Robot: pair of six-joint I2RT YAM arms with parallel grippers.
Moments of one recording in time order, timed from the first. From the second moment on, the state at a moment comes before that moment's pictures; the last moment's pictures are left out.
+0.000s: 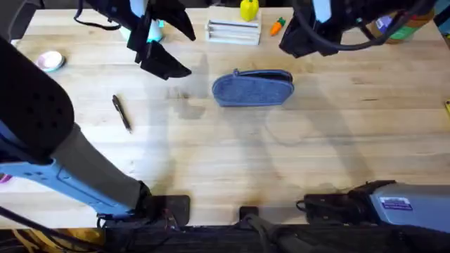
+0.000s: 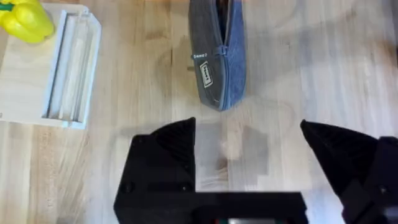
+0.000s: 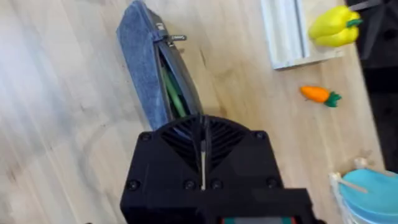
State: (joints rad) left arm 0.07 1.85 1.75 -1.57 0.82 1.67; right arm 0.27 1.48 1.43 -0.95 -0.37 -0.94
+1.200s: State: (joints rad) left arm 0.07 1.85 1.75 -1.55 0.82 1.68; right arm 0.31 1.88 1.43 -0.95 -0.50 -0.94
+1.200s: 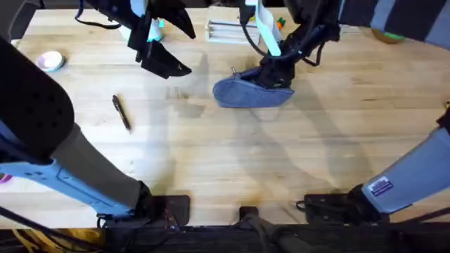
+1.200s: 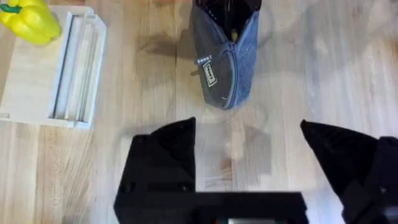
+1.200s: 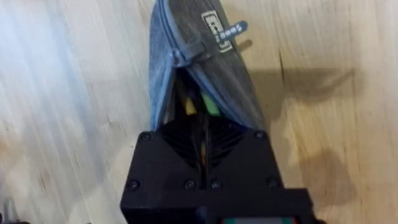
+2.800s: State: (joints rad) left arm 0.40 1.84 1.77 -1.62 0.75 1.17; right arm 0.24 1.70 1.43 -0.86 -0.50 -0.86
